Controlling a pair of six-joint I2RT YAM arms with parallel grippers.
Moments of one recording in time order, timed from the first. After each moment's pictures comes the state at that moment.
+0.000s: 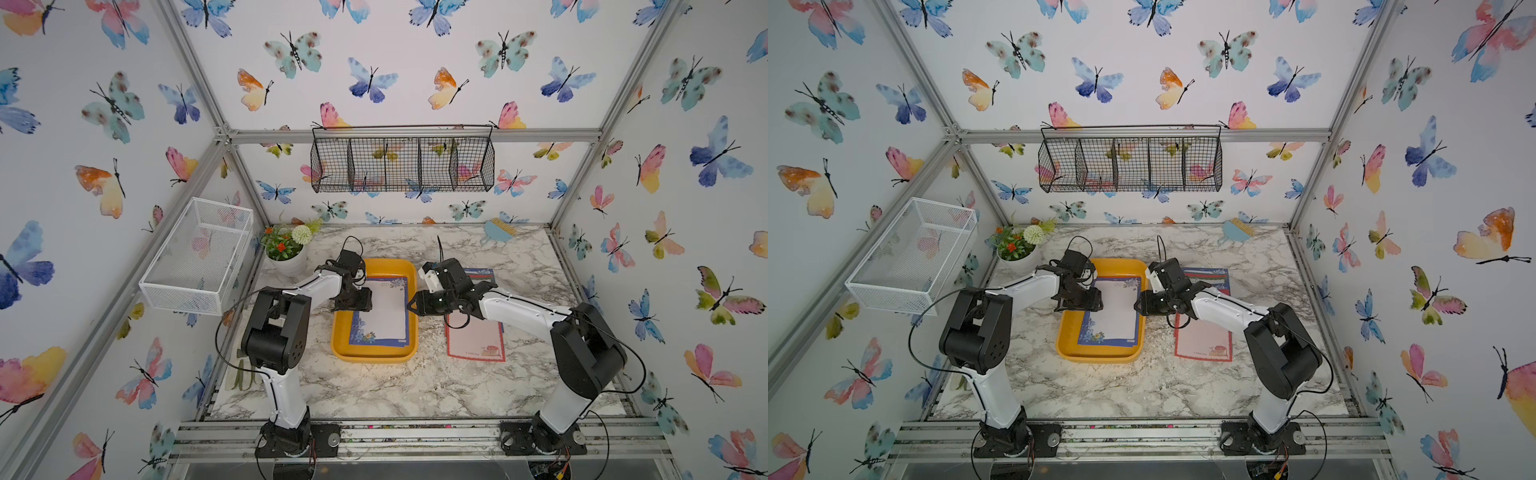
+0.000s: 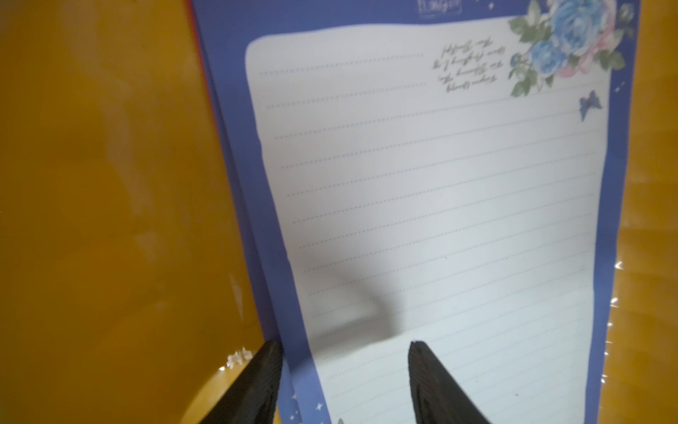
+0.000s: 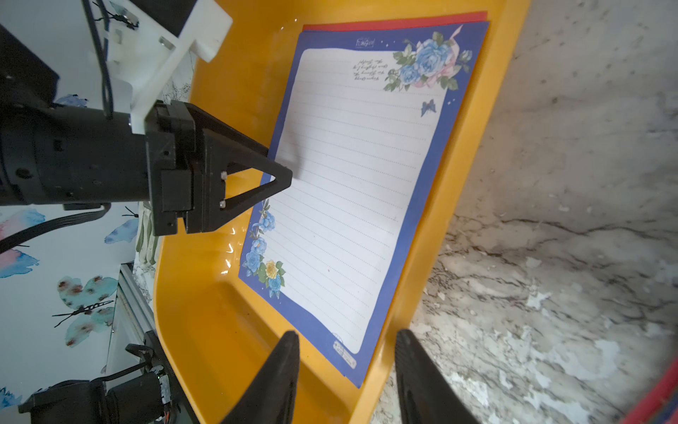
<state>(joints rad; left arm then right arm) -0.32 1.87 1.22 -0.61 0.19 -0.15 0.69 1.73 1.12 -0.26 -0.35 0.52</state>
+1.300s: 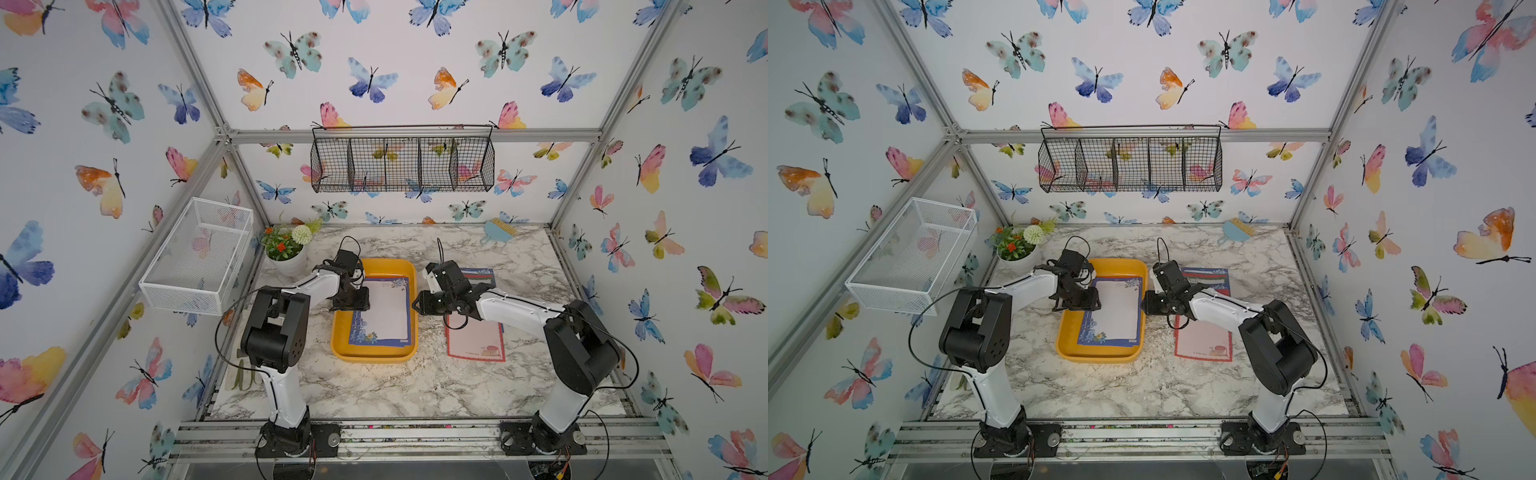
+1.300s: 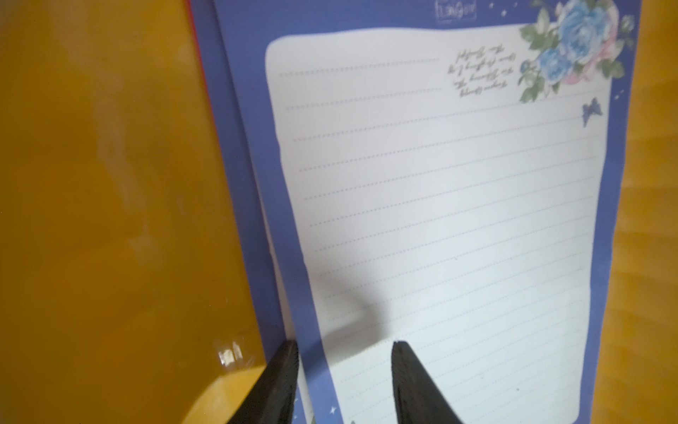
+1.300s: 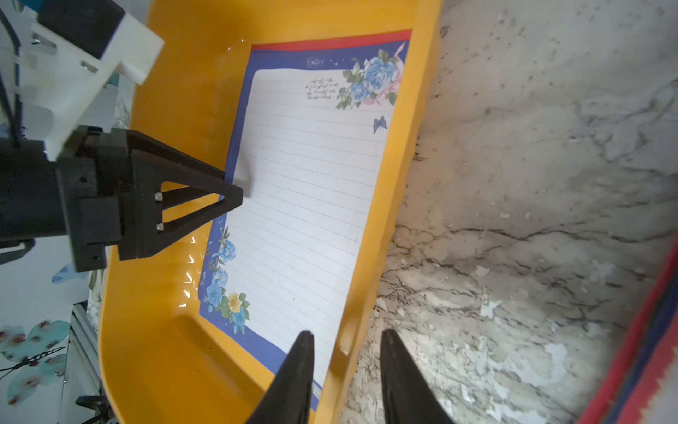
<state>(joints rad) -0.29 1.88 1.22 -0.60 0.25 -0.15 0.69 1.77 1.11 -0.23 -0.25 0.55</state>
